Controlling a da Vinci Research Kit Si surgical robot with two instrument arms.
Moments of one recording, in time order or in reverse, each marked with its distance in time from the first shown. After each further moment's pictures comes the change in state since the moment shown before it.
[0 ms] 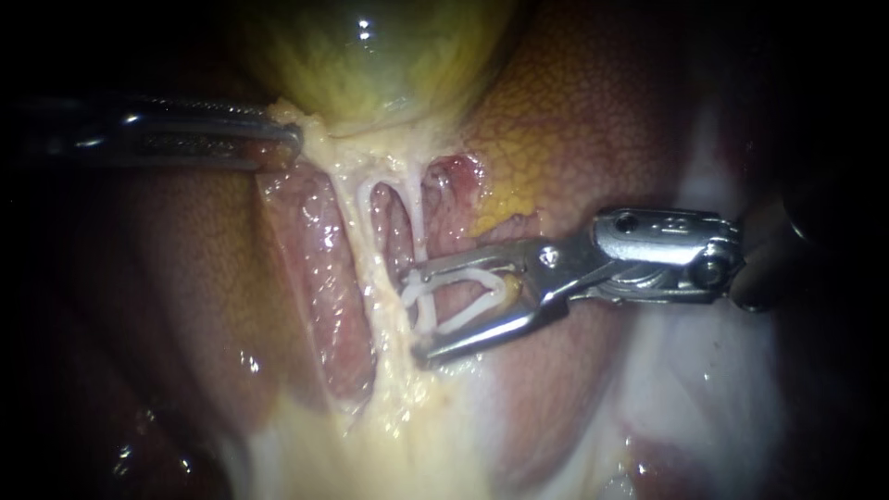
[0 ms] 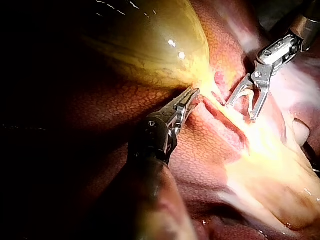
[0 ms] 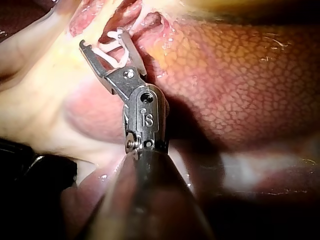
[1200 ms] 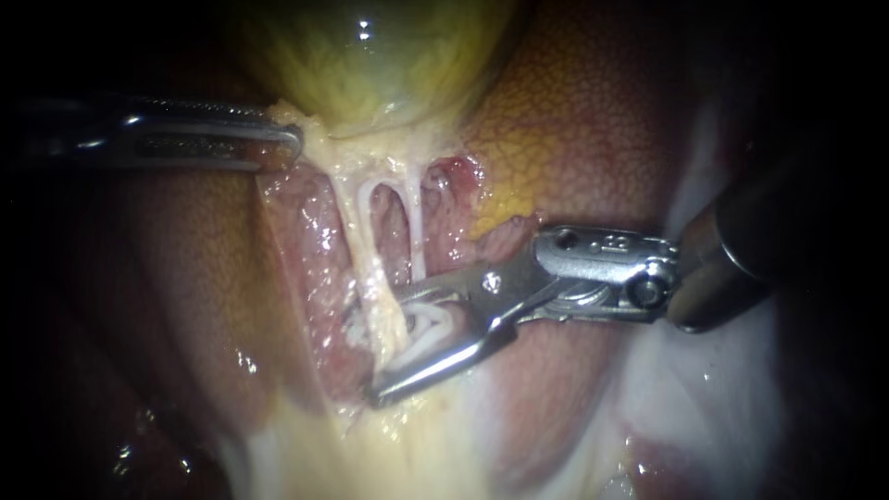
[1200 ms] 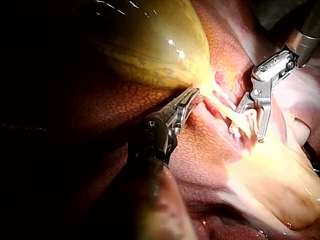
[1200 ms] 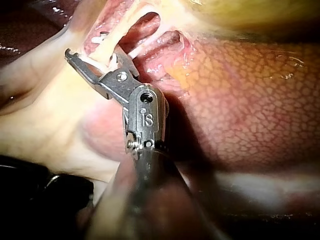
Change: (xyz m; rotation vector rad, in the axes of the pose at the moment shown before) right arm 0.001 -0.003 0.006 0.225 0.044 -0.023; left arm 0.000 0.000 0.000 -0.001 0.000 0.001
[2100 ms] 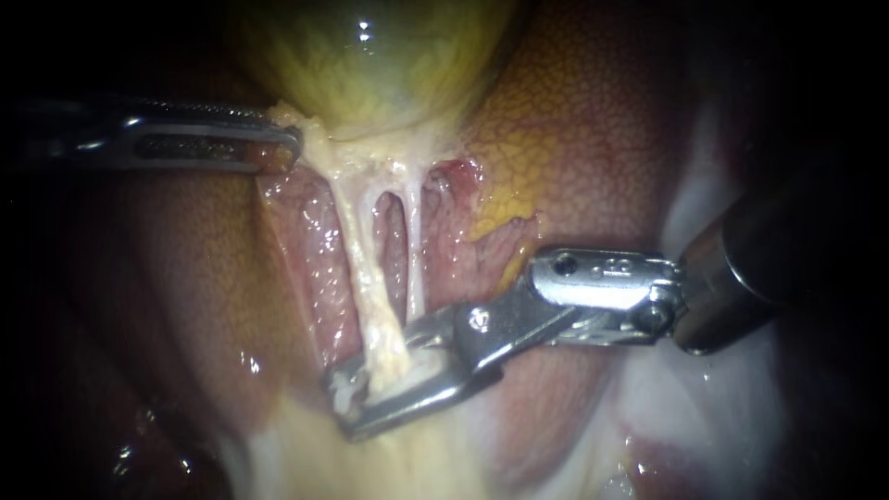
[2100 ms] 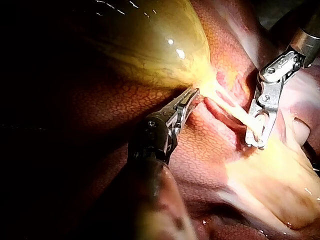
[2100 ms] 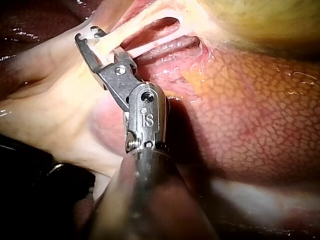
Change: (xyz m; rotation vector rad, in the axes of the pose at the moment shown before) right arm 0.001 -0.002 0.001 0.088 -0.021 -0.113; left arm 0.000 0.000 0.000 0.000 0.000 0.000
